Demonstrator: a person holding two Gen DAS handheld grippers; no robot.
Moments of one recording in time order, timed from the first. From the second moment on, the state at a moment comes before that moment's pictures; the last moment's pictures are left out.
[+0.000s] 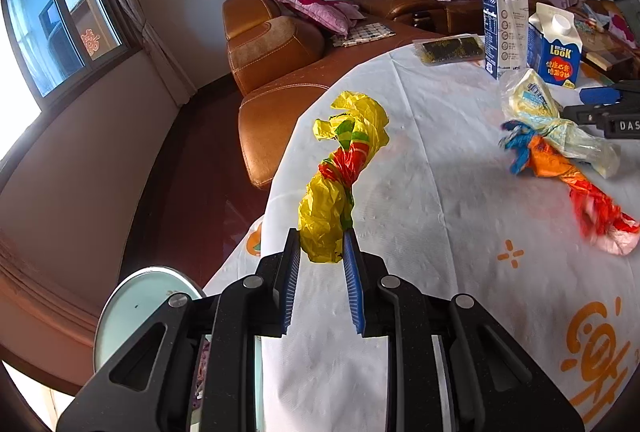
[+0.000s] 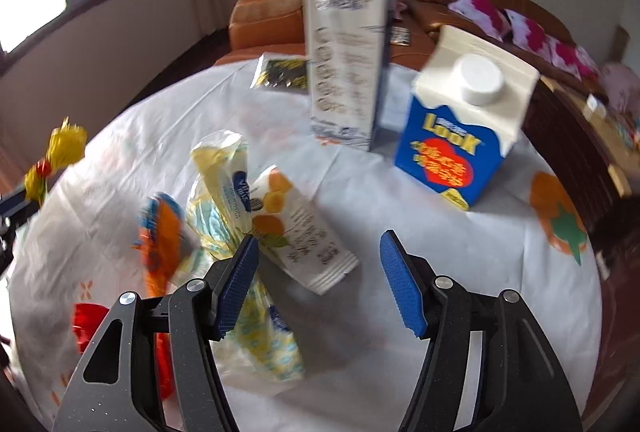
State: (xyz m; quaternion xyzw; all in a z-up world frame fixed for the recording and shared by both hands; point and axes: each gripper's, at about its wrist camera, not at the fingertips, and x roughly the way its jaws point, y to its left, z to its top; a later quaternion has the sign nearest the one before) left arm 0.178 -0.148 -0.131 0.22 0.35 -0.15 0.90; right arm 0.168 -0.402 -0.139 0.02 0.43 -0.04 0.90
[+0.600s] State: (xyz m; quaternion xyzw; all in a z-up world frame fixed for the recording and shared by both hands) left arm 0.192 -0.145 -0.132 0.22 0.36 -0.14 0.90; right arm 0.201 -0.401 -0.161 0.01 0.47 0.01 0.88
